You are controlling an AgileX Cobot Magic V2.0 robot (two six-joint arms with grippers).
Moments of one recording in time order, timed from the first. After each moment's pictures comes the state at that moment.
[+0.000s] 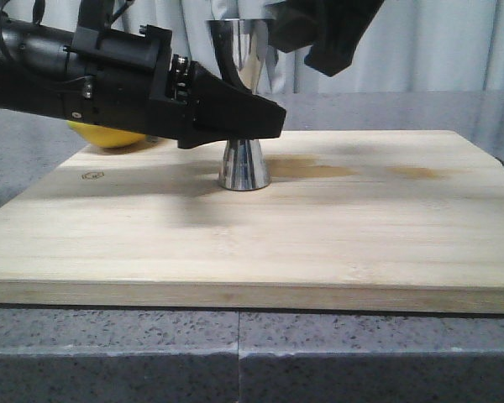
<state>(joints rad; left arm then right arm) -0.42 1.82 -0.98 -1.77 1.09 2.27 0.63 1.40 -1.03 -0.84 0.18 -0.17</state>
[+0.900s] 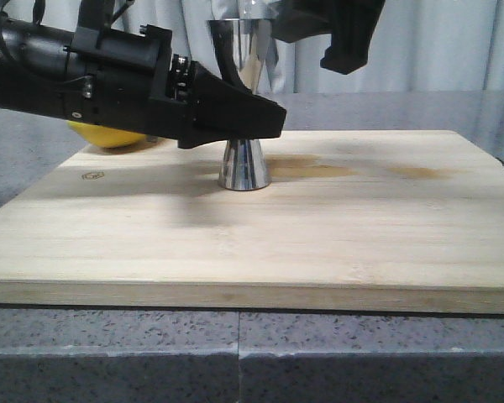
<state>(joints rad) -0.42 1.82 -0.98 -1.77 1.09 2.27 0.63 1.40 -1.03 -1.02 0.17 -0.17</state>
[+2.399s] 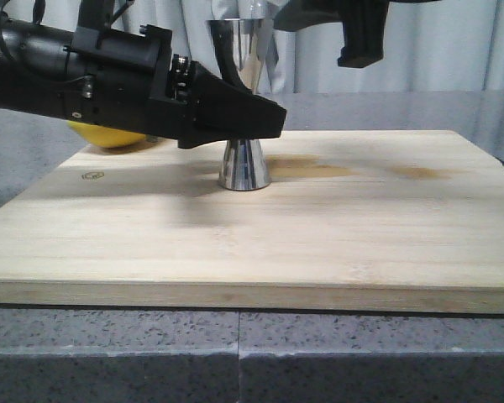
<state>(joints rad) -0.42 1.82 -0.98 -1.77 1.09 2.27 0.63 1.40 -1.03 -1.22 0.16 -0.17</state>
